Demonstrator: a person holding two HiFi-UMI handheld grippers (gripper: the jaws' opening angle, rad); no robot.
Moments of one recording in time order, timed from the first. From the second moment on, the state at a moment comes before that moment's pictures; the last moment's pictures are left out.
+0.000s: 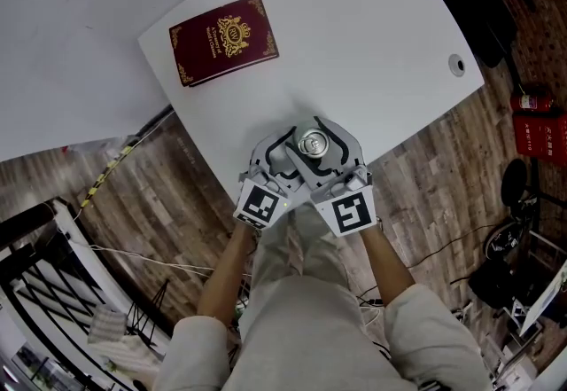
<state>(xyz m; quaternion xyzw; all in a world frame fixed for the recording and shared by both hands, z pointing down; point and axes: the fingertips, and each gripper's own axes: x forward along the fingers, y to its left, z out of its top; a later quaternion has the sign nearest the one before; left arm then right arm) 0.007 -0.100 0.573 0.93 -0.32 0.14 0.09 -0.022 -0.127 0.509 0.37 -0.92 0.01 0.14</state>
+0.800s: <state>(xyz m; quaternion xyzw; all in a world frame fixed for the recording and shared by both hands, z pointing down) 0.007 -0.100 0.573 0.93 -0.32 0.14 0.09 -0.023 -0.115 0.502 0.34 -0.94 0.04 0.10</state>
